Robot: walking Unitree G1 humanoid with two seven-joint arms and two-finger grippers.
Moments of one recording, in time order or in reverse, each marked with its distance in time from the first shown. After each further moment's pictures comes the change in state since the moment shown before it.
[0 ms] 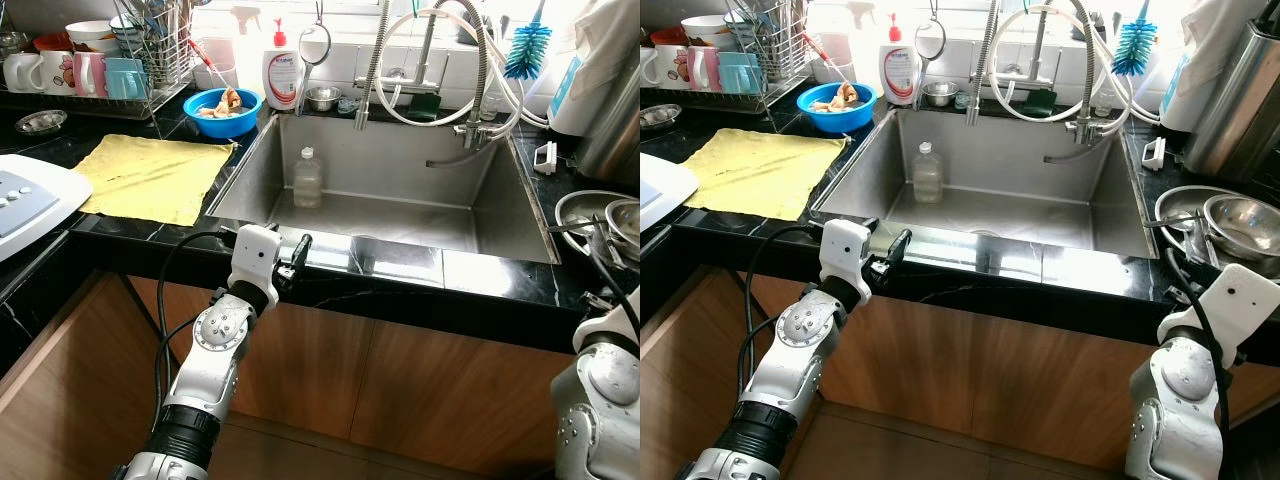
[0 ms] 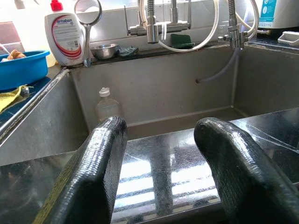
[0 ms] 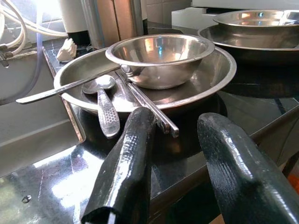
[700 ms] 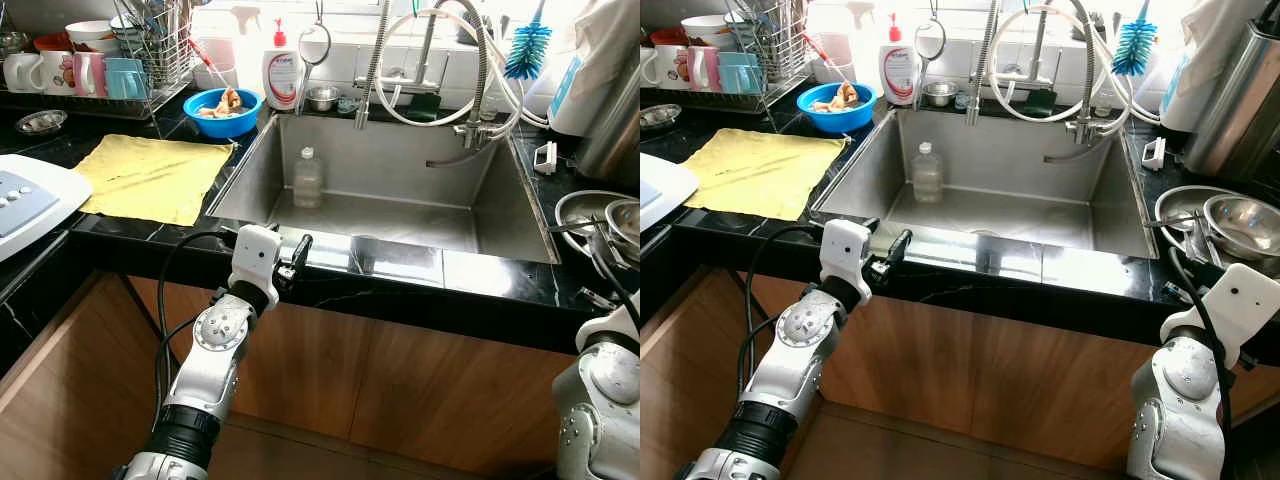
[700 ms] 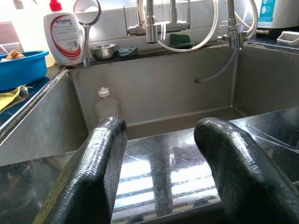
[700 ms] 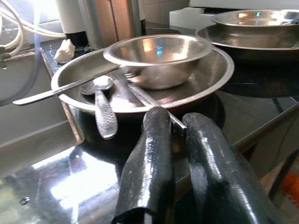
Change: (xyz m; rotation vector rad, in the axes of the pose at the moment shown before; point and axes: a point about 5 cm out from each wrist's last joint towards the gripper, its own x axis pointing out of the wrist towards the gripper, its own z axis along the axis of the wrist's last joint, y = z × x) left arm 0.000 0.000 0.000 0.000 0.000 -0.004; right arm 0.000 0.000 0.000 0.007 0.001 -0.008
